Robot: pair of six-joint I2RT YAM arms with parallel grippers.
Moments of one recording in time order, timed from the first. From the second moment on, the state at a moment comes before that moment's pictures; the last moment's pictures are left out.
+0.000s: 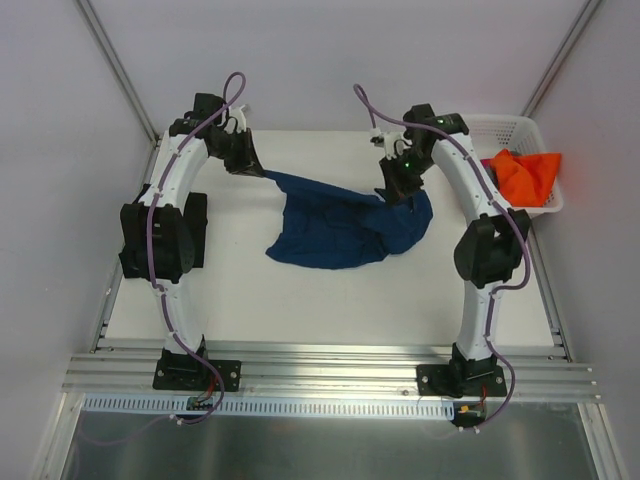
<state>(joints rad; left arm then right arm) -0.08 2.01 1.93 -0.89 0.54 -0.20 0.28 2.08 2.17 -1.37 -0.39 -0.27</state>
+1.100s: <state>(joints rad) -0.07 2.01 1.94 -0.89 0.51 -0.20 0.45 2.48 2.39 -1.42 -0.29 -0.25</state>
